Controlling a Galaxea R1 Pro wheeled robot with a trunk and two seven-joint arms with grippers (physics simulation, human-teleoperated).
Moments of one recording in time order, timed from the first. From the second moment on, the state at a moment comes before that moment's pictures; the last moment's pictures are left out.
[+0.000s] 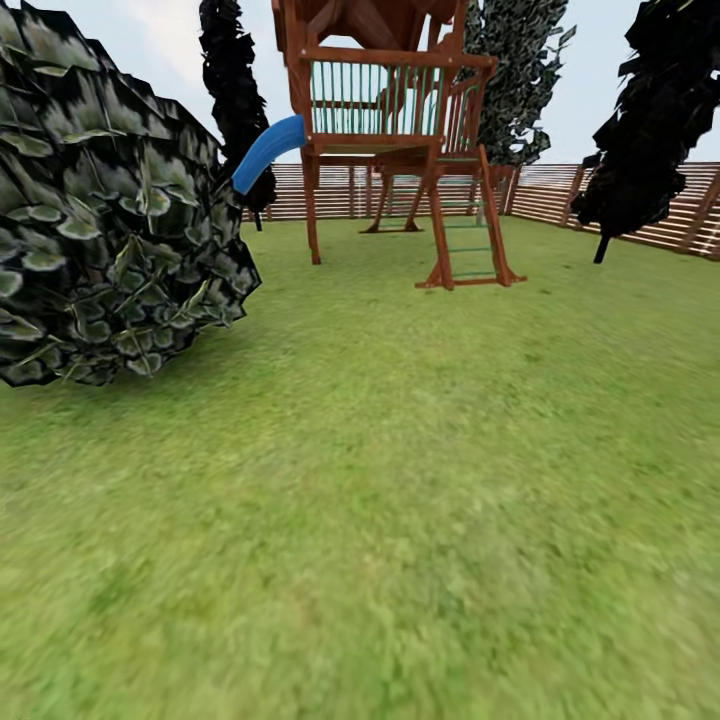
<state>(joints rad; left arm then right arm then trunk) 0.00 0.00 0.01 -0.09 0.01 -0.01 0.00 -0.06 0.00 0.02 -0.03 0.05 -0.17 0.11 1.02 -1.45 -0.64</state>
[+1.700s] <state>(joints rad) 0.00 0.00 0.05 -0.09 0.01 -0.01 0.00 -0.06 -0.01 0.01 -0.03 0.05 -0.17 0.11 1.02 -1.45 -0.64</state>
